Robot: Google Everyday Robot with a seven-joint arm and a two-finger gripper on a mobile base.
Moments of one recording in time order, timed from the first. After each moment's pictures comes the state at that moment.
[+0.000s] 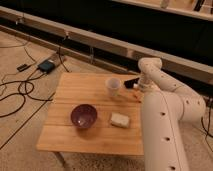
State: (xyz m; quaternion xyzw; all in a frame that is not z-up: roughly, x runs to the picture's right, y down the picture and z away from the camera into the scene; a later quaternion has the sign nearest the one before) arm 0.255 0.073 0.955 -0.41 0.15 0.37 0.82
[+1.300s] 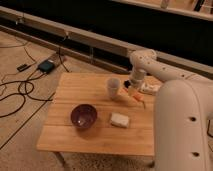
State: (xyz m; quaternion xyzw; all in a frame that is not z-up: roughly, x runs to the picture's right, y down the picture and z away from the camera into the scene) arm 0.159 0.060 0.864 -0.34 0.10 0.36 0.86
